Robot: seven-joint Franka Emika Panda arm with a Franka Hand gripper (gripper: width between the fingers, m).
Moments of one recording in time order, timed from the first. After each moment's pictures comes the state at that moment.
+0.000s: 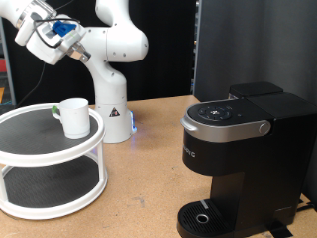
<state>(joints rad) -0.33 -0.75 -0.50 -2.69 0.53 1.69 -1.13</state>
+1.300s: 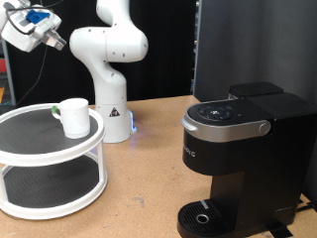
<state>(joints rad) -0.35 -0.74 -0.68 -2.57 0.38 1.48 -1.20</state>
